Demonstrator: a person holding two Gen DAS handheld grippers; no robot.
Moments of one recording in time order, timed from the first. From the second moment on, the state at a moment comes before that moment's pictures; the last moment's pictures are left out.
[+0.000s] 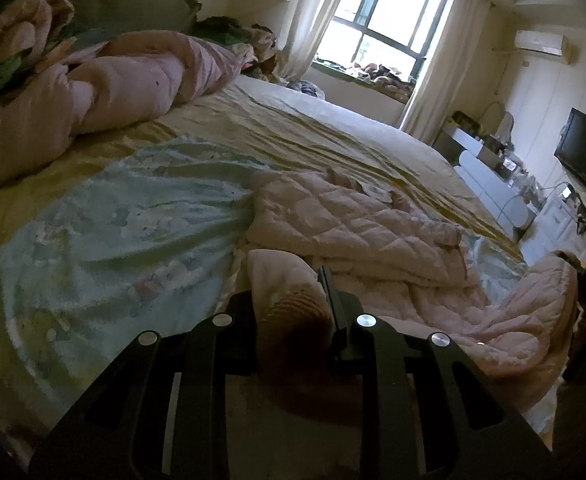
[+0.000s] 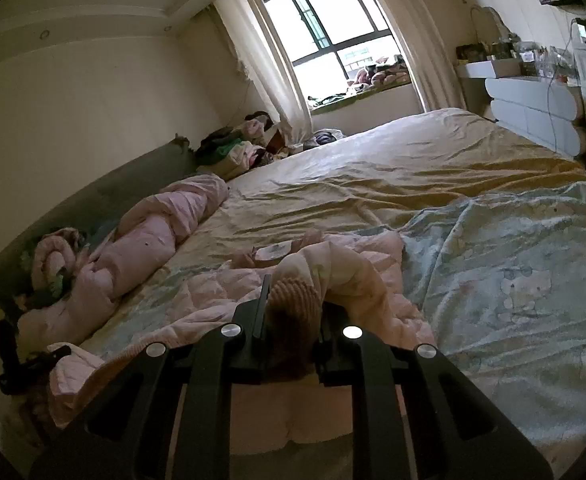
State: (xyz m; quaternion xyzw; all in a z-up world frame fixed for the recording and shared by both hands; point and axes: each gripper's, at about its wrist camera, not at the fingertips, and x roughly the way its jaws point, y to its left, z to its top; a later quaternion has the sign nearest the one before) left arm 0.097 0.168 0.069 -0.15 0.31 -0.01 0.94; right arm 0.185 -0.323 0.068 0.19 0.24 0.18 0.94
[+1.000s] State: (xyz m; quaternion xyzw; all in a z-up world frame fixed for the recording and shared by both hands) left arm 0.172 0.180 0.113 -0.13 0.27 0.00 0.95; right arm 0.266 -0.310 0.113 0.15 0.20 0.13 0.96
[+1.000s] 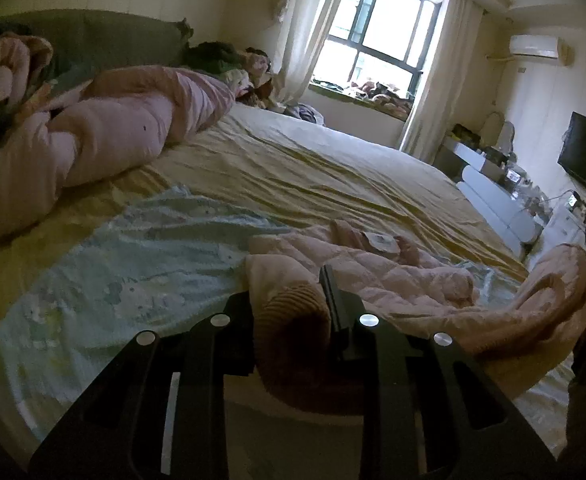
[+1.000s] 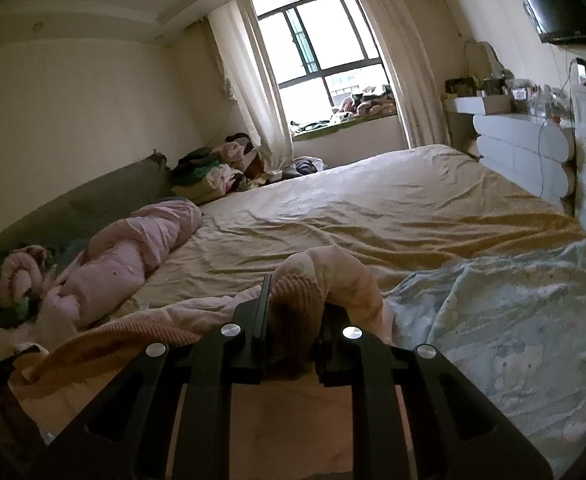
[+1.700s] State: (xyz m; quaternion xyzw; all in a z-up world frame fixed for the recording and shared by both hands) left arm 0.229 0.181 0.099 -0.10 0.25 0.06 0.96; right arm 0.339 -0.284 0.092 0.09 0.21 0.05 0.97
